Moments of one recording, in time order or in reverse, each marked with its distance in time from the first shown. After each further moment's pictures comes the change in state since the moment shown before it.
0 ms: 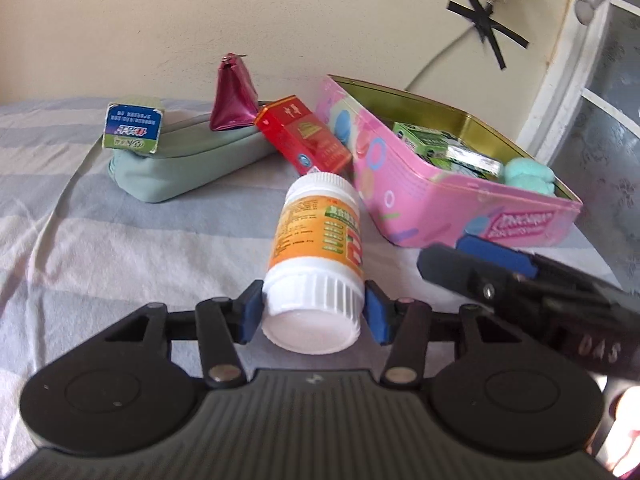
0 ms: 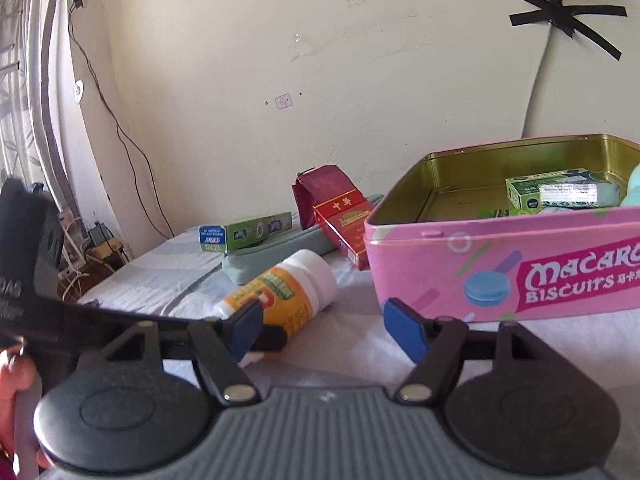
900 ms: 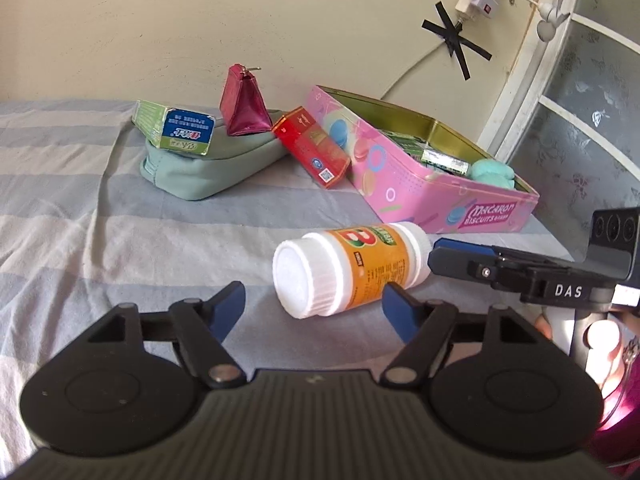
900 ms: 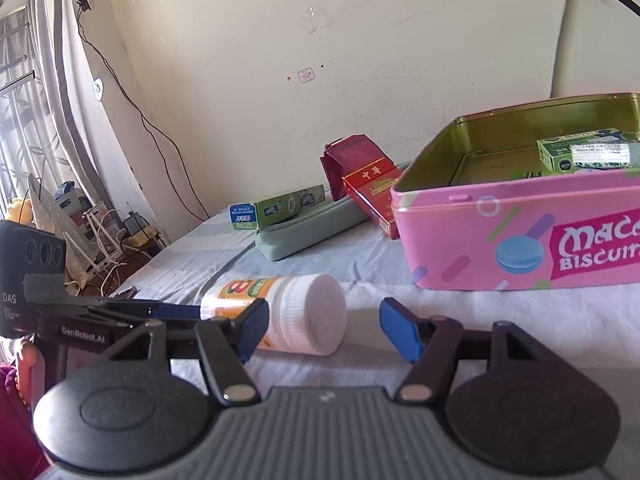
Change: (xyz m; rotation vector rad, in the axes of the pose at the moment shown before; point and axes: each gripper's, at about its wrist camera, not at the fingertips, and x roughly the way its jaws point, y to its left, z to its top) left arm -0.038 0.056 -0.005 -0.015 -0.016 -0.146; right arm 0.008 -0.003 -0.004 0.018 0.100 0.122
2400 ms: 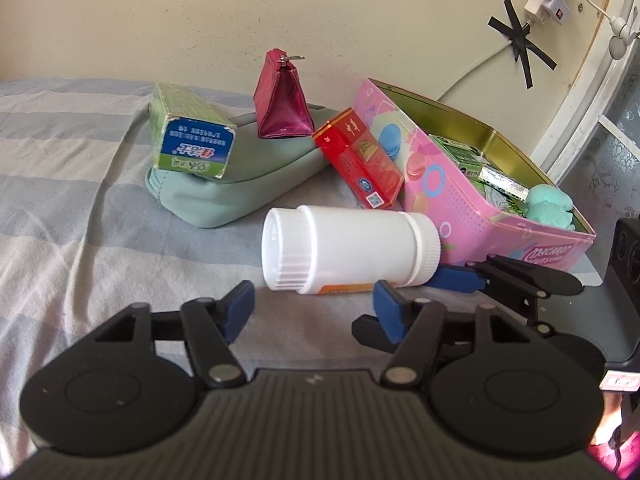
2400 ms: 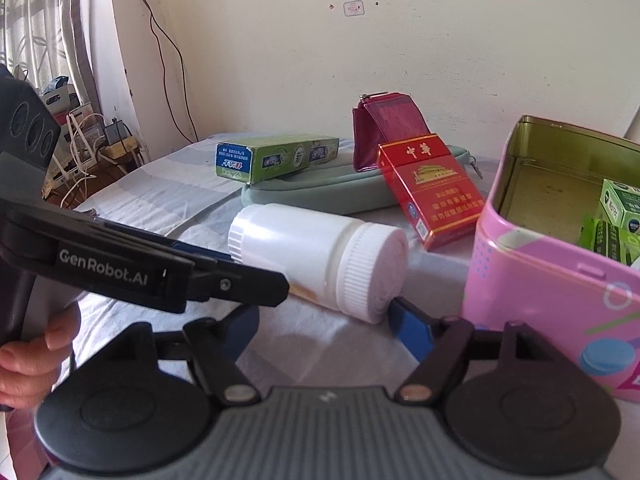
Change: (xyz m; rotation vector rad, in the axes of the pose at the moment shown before) left arm 0.049 0.012 0.040 -0.075 0.067 0.125; right arm 0.084 0.024 0.019 -0.253 0.187 -0.070
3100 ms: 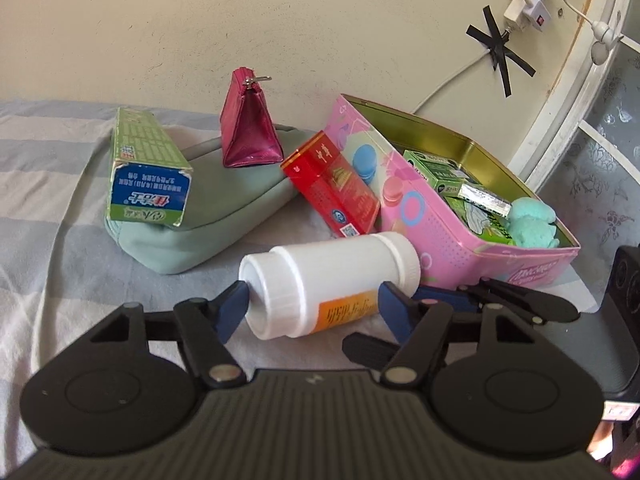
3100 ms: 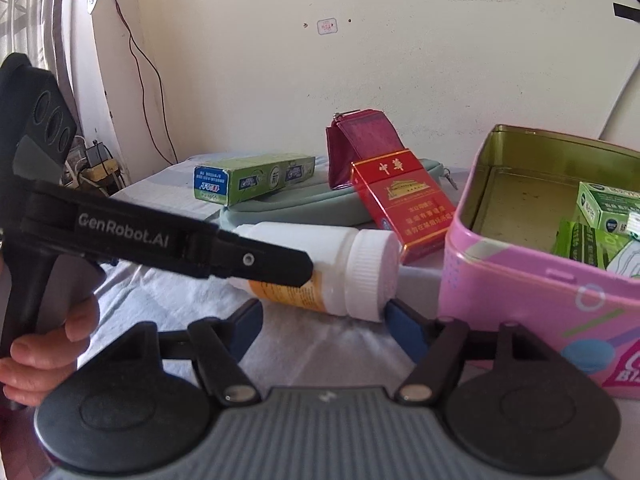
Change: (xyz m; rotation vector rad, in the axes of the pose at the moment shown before) left arm 0.014 -0.008 0.016 0.036 -0.036 -0.079; right arm -0.003 -0.005 -0.001 0.039 -0.074 -0.058
